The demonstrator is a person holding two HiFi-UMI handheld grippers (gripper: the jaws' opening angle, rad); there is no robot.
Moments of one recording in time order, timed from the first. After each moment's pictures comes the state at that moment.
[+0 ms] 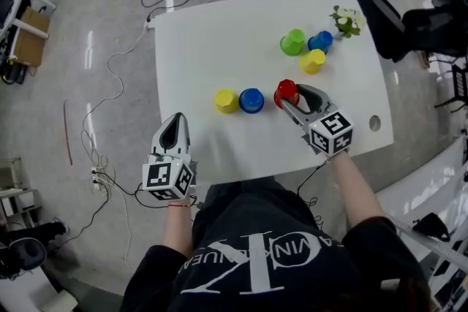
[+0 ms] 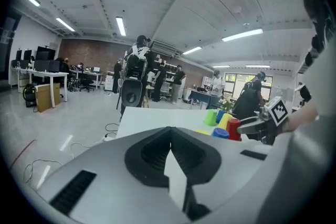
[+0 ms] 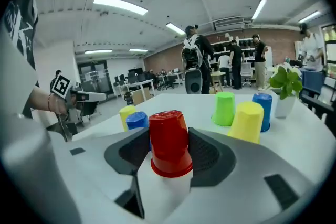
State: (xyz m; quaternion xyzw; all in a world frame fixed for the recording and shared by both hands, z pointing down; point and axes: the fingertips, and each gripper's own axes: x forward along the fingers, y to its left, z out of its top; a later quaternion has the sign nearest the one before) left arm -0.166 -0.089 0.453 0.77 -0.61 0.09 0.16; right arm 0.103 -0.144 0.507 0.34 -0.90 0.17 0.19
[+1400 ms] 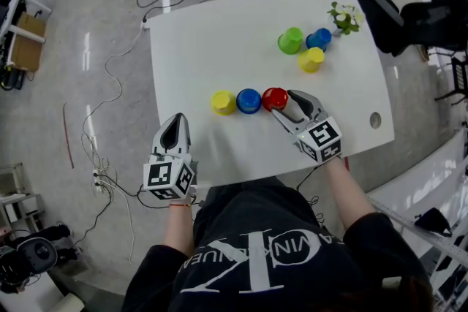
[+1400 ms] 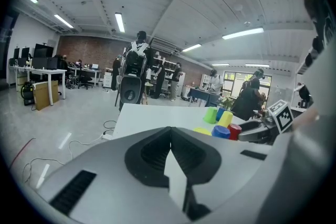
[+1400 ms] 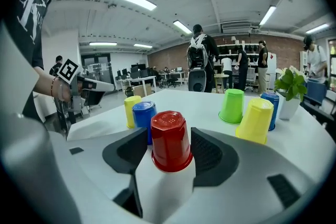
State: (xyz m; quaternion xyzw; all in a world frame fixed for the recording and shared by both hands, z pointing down) left arm -0.163 -0.099 0.464 0.78 -0.60 0.10 0.18; right arm 0.083 -0.128 0.525 0.34 -0.91 0.13 0.21
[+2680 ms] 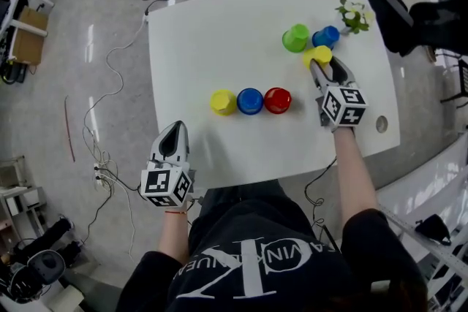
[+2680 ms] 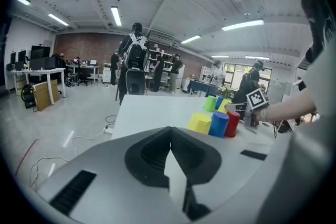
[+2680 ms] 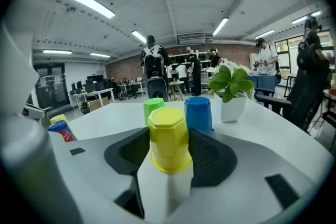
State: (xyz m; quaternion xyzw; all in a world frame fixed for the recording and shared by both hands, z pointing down) left arm -0.162 -0.086 0.487 0.77 -0.59 0.14 0.19; right arm 0.204 -0.252 0.532 0.55 -0.81 0.17 0.14
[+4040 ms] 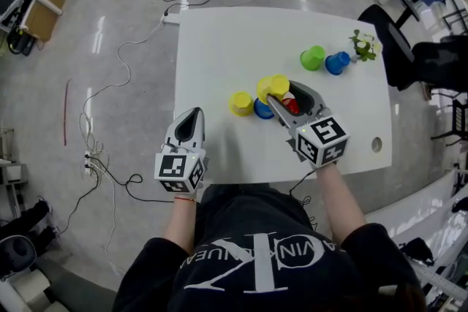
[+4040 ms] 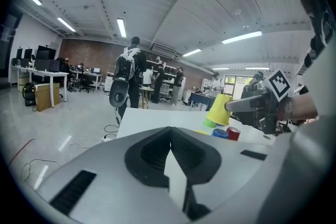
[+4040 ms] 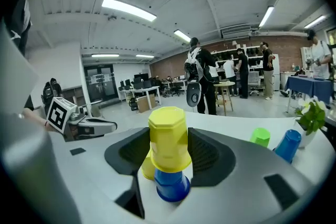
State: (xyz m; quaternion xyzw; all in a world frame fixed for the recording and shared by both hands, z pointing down) left arm -0.167 -0.090 0.457 0.78 -0.61 0.08 0.16; right arm 0.007 -0.154 0.429 0.33 -0.92 0.14 0.16
